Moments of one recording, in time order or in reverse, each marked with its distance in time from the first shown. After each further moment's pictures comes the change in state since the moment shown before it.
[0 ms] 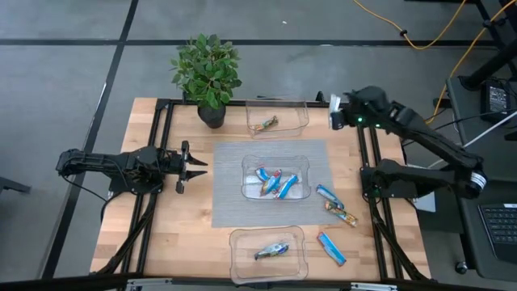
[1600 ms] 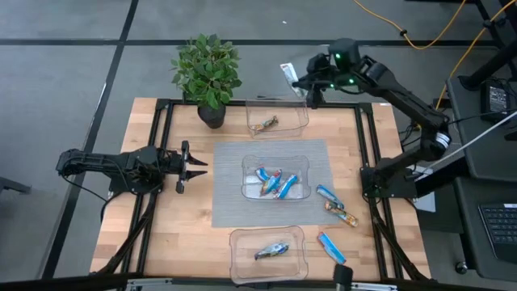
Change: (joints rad) left arm 0.000 0.000 0.000 0.000 0.000 0.000; right arm 0.000 0.578 0.687 0.030 -0.353 -0.783
